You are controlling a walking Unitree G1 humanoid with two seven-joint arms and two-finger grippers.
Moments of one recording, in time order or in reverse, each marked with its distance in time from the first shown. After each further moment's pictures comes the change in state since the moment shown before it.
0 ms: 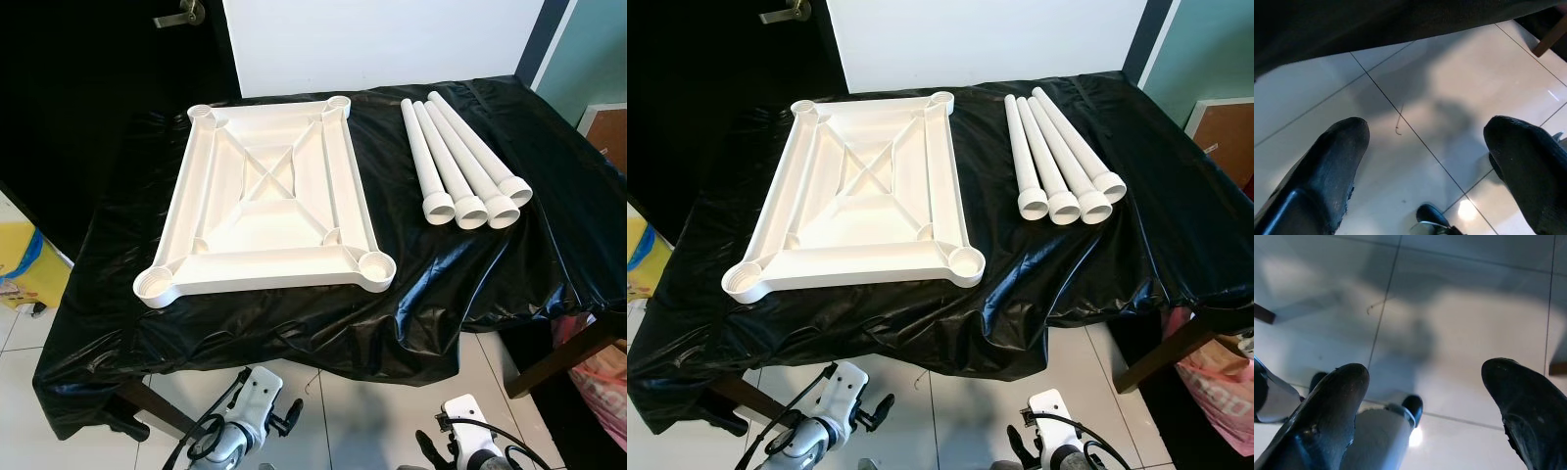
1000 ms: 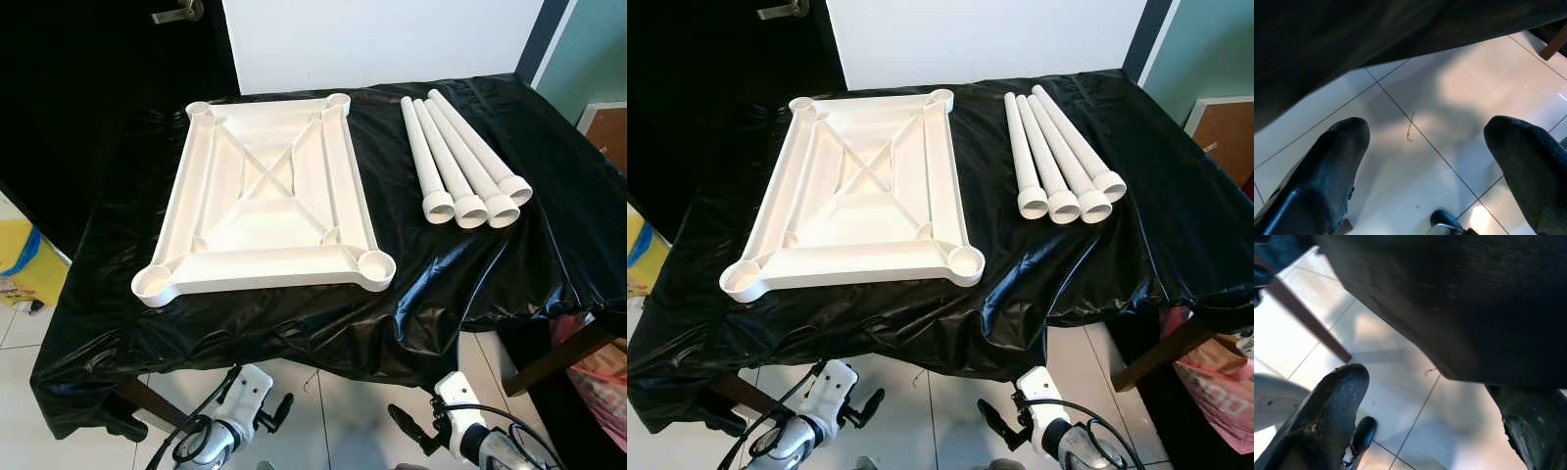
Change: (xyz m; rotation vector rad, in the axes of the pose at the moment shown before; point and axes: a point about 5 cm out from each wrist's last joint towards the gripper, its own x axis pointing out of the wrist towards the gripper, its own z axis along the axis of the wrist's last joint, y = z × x) left arm -0.014 0.010 0.006 0.027 -0.039 0.024; right arm -0.004 0.007 0.041 -0.107 -0.282 0.361
